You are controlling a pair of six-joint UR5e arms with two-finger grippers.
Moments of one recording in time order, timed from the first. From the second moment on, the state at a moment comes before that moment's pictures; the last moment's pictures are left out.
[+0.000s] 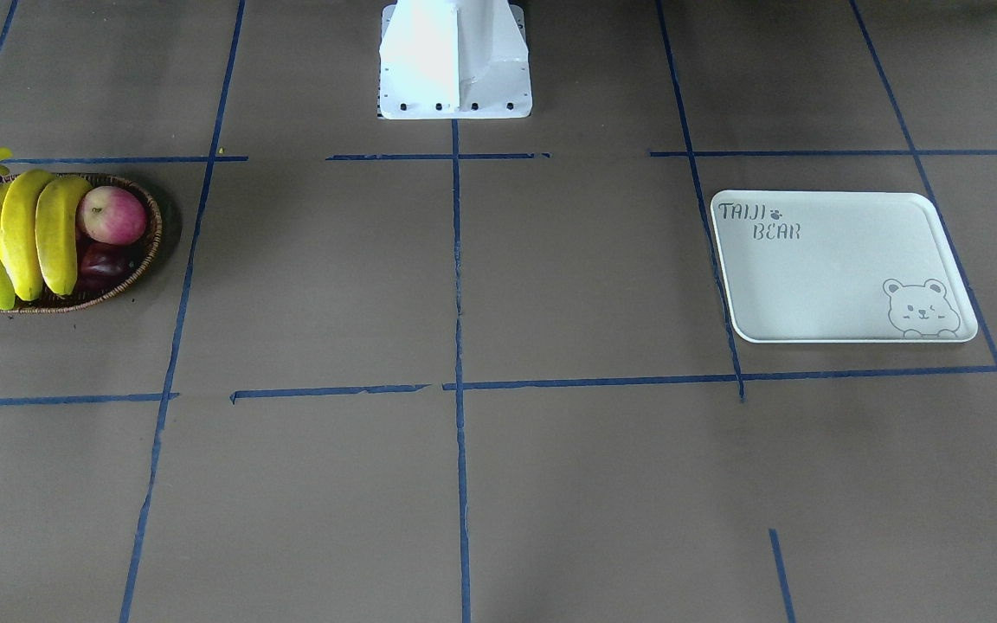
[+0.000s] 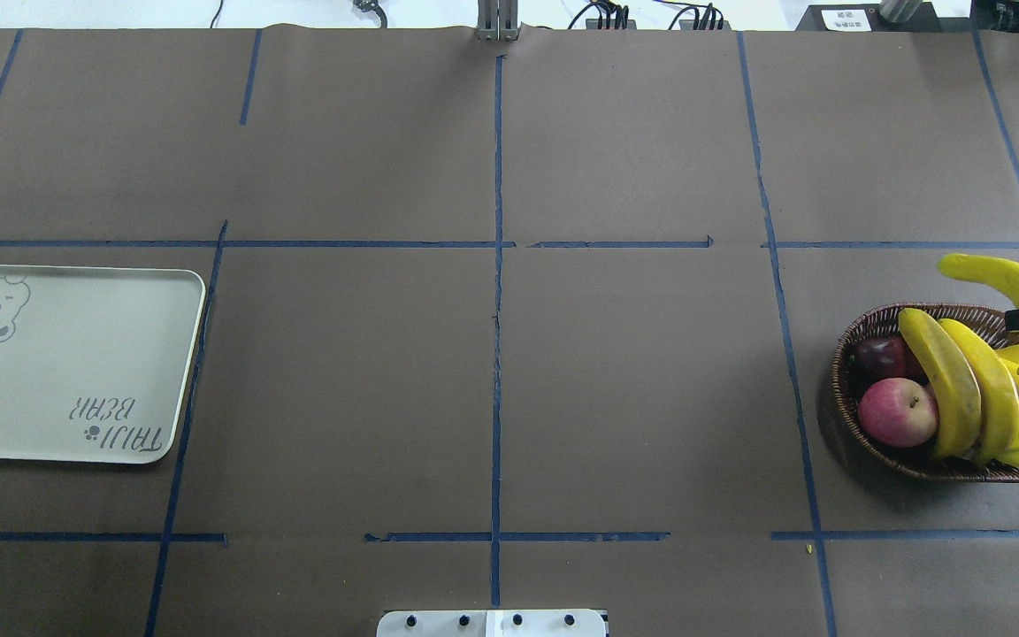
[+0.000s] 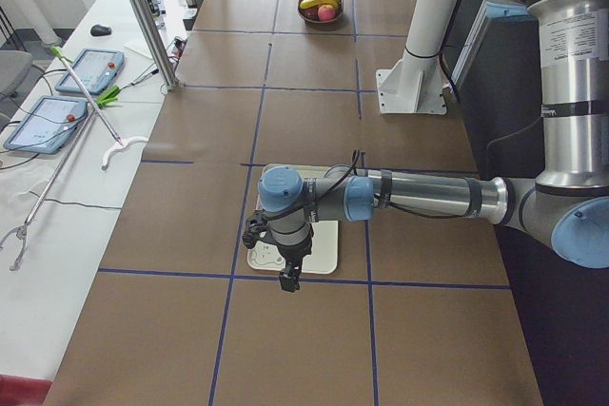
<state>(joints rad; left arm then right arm) -1.51 -1.41 -1.80 -1.44 -2.26 0.26 1.09 -1.91 2.15 -1.00 2.17 0.89</state>
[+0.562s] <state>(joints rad) -1.46 -1.52 -1.84 -1.57 -2.28 0.22 0.99 -1.71 2.13 -1.00 2.19 0.85</state>
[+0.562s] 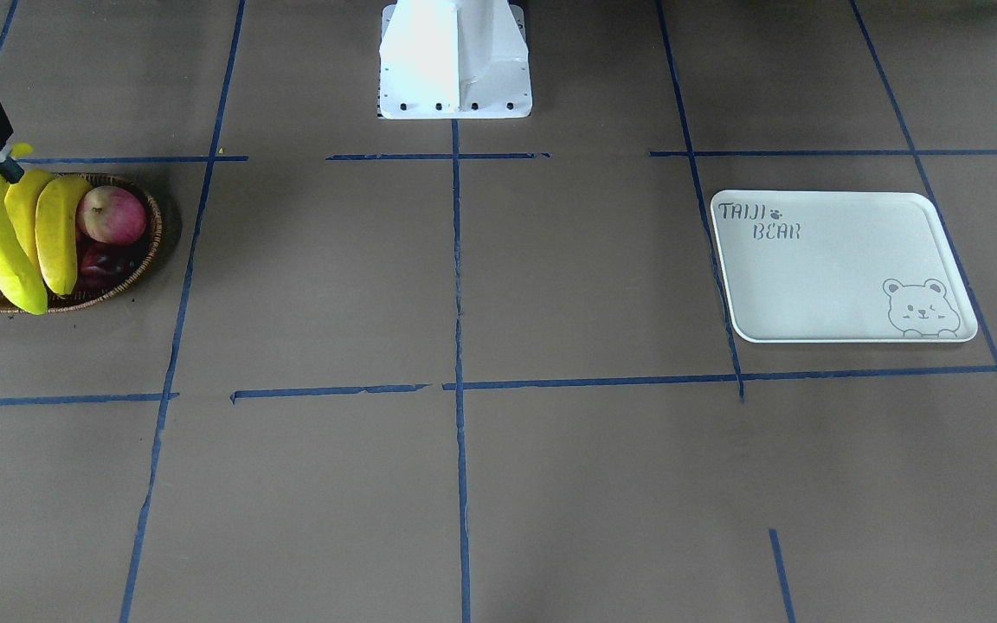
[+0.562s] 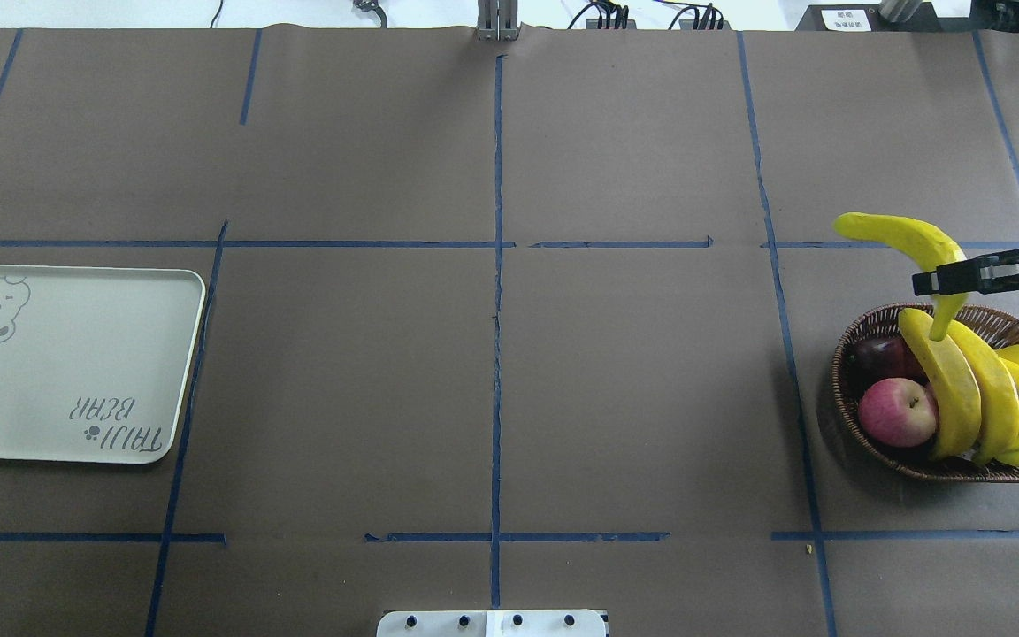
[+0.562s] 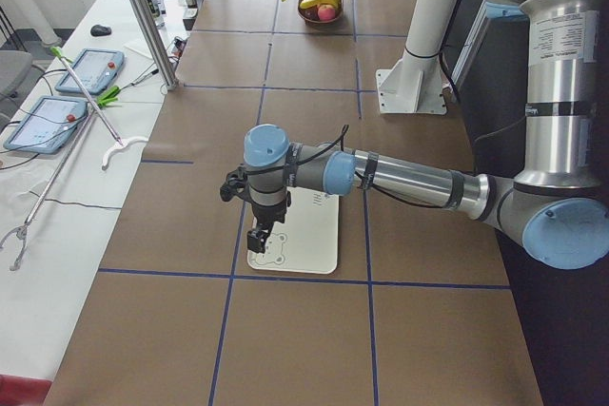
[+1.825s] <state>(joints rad) -1.03 -1.67 -1.87 -2.21 -2.41 -1.13 0.59 -1.32 2.04 -0.91 1.86 1.38</state>
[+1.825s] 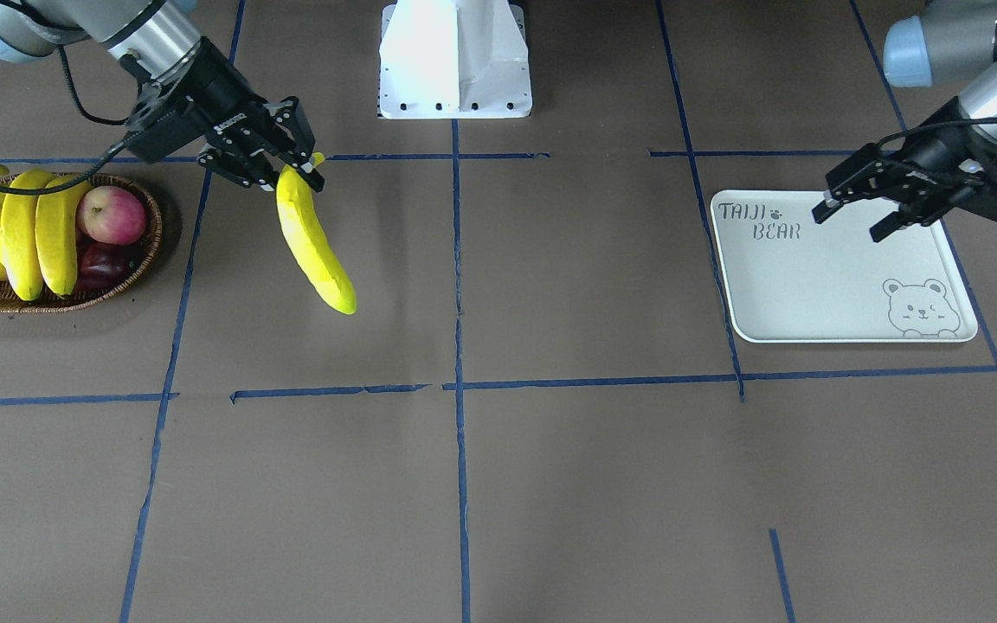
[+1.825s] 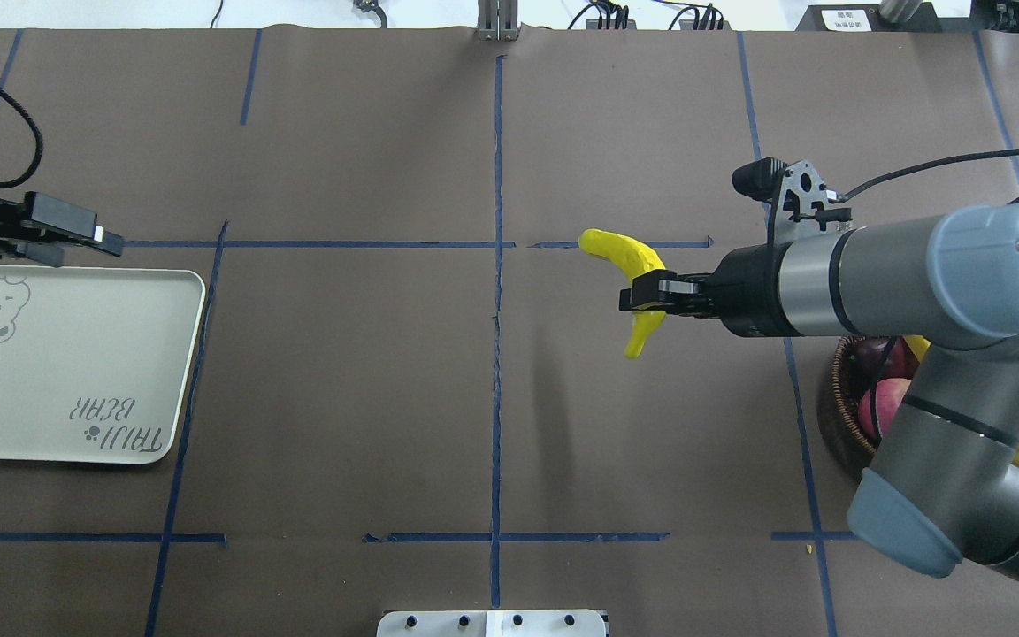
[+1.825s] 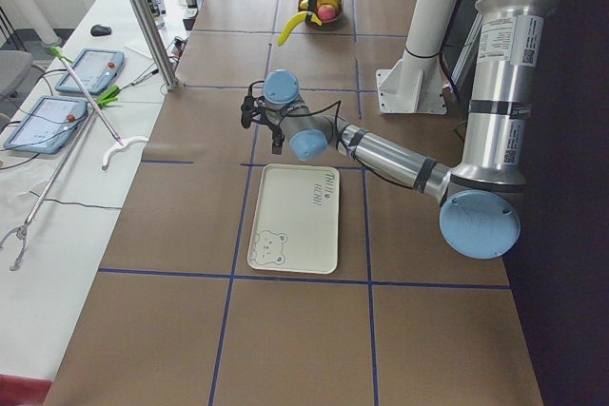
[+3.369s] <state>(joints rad) -0.66 -2.13 -1.75 -2.22 -2.06 -2.15 0.32 -1.14 1.89 -0.69 1.49 1.44</state>
